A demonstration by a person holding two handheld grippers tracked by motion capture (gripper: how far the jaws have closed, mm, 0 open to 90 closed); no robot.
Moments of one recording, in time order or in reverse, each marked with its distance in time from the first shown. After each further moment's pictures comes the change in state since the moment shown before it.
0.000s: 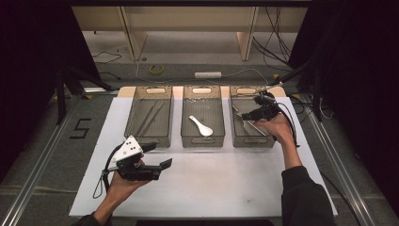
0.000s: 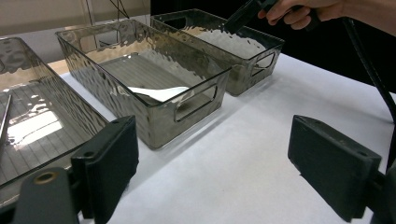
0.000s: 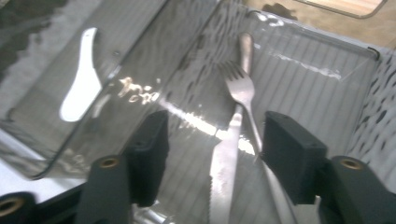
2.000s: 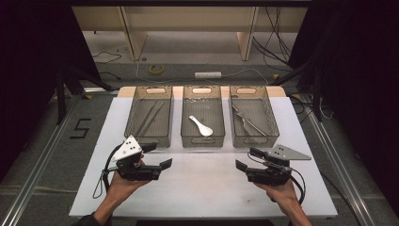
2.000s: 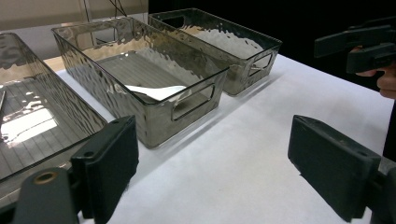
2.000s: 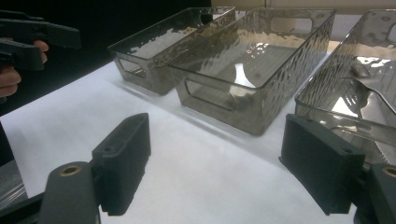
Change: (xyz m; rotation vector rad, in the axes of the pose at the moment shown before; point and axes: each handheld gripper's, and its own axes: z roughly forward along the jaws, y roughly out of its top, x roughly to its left) left arm 0.001 0.000 0.000 0.005 -0.014 -0.017; right arm 0.096 -0.161 -0.072 -0.475 0.246 -0.075
